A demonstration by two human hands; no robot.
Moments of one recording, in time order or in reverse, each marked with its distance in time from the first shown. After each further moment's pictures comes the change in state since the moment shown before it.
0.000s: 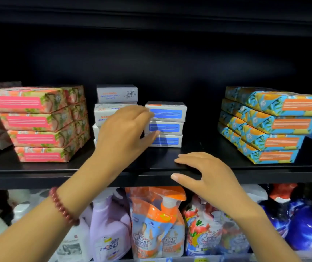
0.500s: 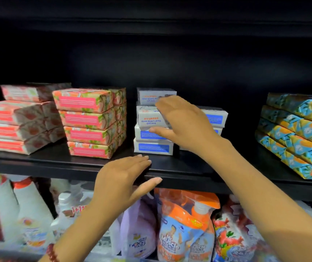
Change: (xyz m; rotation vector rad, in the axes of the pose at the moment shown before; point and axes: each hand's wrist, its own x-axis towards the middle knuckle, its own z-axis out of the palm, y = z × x) left_hand -0.109 -0.037 -0.014 -0.046 -0.090 -0.131; right_hand 0.127 -0.093 0.001 -0.312 0.104 -0.359
